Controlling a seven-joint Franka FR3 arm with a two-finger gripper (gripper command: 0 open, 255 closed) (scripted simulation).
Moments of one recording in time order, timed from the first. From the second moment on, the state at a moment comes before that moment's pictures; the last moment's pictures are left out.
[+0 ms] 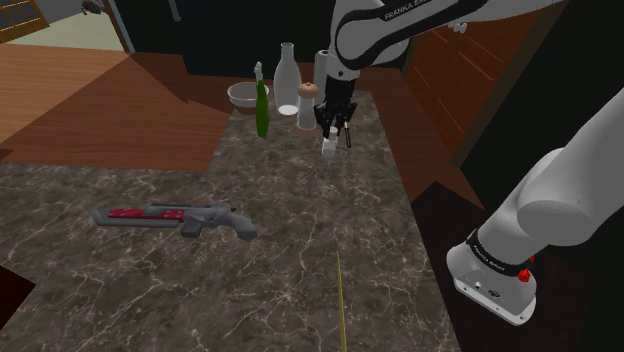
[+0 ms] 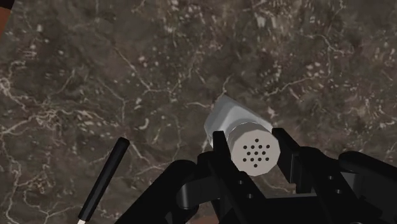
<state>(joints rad) 0.06 -0.04 0.11 -2.21 0.15 2.13 0.26</state>
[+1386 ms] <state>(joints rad) 0.06 -0.12 0.10 -2.01 0.14 1.85 0.29</state>
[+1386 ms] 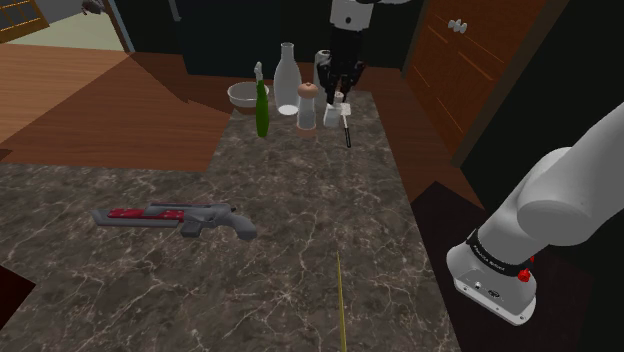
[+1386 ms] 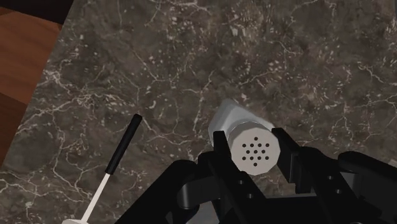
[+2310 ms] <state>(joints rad) 0.14 -0.34 0.20 -2.17 0.20 1.82 0.44</state>
